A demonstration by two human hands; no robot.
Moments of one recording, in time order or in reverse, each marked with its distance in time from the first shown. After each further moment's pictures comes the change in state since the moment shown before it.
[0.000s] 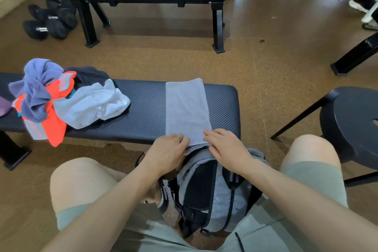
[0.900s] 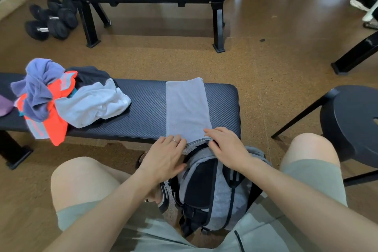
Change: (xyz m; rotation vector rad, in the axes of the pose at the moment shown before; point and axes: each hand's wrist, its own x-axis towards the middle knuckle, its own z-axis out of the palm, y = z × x) left_hand -0.022 0.003 0.007 0.003 -0.065 -0.026; right_hand 0.004 -0.017 -0.018 0.231 -0.093 0.252
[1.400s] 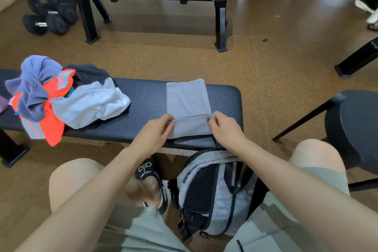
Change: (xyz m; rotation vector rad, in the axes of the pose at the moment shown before) left_hand 0.034 -0.059 -0.018 -0.760 0.126 -0.340; right_hand 0.053 -0.023 -0.031 0.187 0.064 0.299
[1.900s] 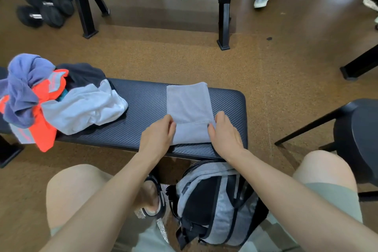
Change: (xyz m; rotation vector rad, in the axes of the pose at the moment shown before) left_hand 0.032 -0.002 0.027 0.200 0.155 -0.192; right_hand 0.028 0.003 0.024 -0.225 0.101 0.032
